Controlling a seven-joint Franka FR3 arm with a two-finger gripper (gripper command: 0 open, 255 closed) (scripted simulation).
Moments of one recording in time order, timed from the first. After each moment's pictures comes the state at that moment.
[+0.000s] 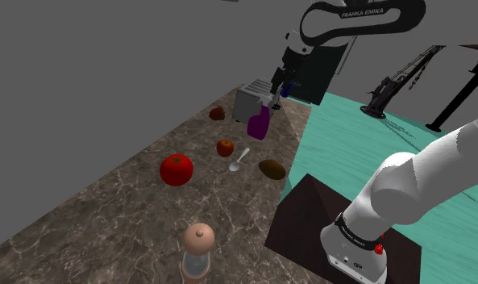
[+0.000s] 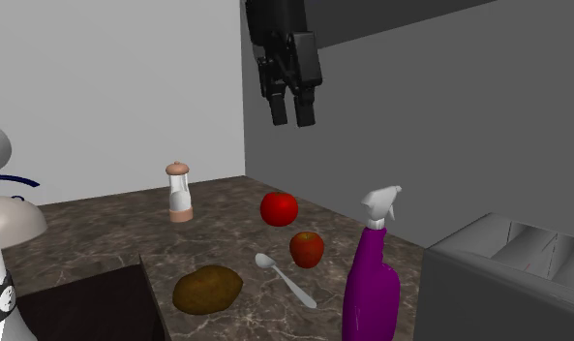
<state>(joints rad) -0.02 -0.34 -0.21 -2.21 -0.06 2.03 -0.25</state>
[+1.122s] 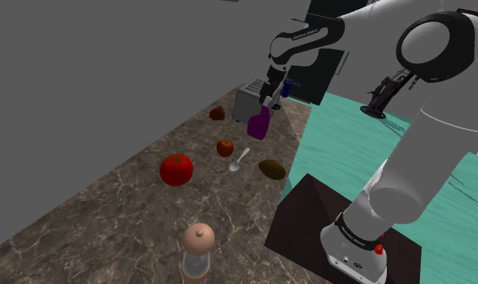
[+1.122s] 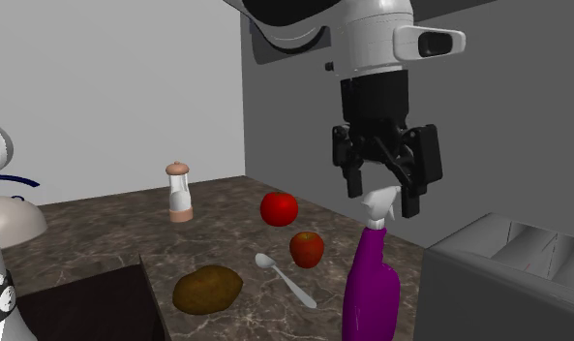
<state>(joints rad) -0.04 0.09 -0.32 -2.01 0.09 2.22 -0.56</state>
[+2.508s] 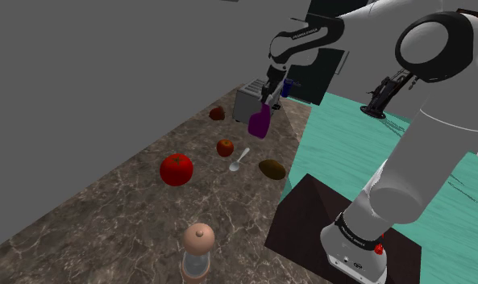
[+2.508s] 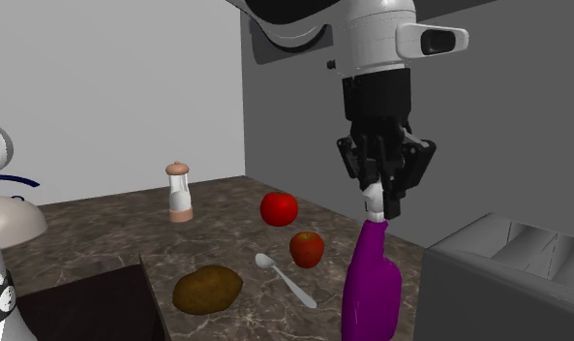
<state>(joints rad) -0.04 0.09 -0.32 -2.00 0.09 2.22 -0.56</state>
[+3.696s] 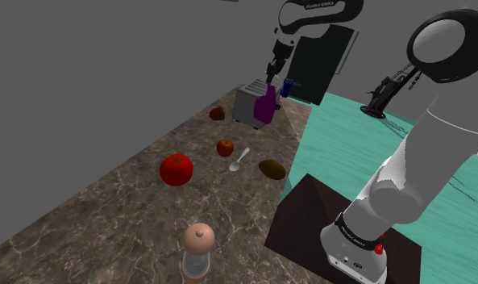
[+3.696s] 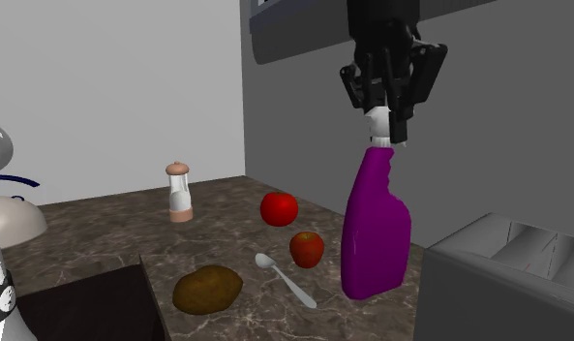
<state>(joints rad) -0.04 0.03 -0.32 -1.82 0.06 1.99 -0.54</state>
